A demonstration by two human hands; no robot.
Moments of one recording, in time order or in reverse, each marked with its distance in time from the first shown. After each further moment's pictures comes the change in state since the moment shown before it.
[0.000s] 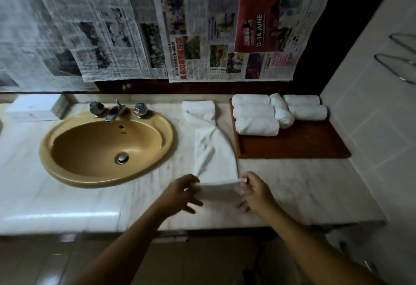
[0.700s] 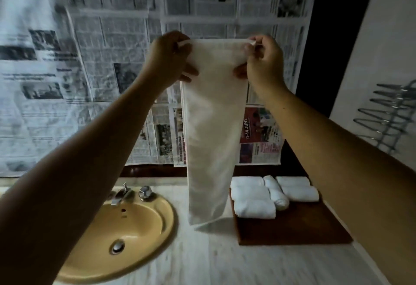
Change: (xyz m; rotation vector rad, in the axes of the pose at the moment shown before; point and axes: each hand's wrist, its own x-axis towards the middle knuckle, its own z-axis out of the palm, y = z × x) left_hand -0.077 0.464 -0.147 0.134 0.629 0.961; right_hand 0.003 -0.479 -0.161 0.216 0.680 -1.083
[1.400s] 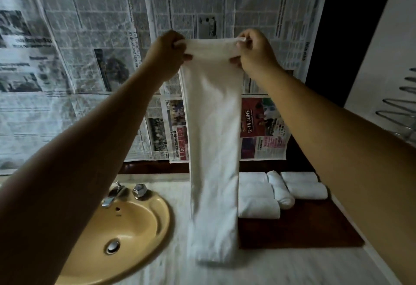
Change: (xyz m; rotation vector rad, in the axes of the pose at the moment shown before) left_hand 0.081 -0.084 0.047 0.193 0.005 -0.097; right_hand 0.055 0.083 0.029 -0.138 -0.303 0.157
